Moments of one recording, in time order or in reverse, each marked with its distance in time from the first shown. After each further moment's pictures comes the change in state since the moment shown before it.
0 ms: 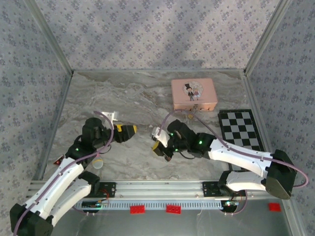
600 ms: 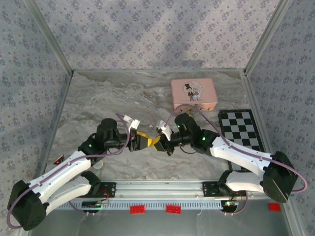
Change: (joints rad) left arm -0.217 0.164 -0.002 0.183 0.209 0.060; right arm -0.106 -0.010 -0.049 0.166 -0.239 0.047
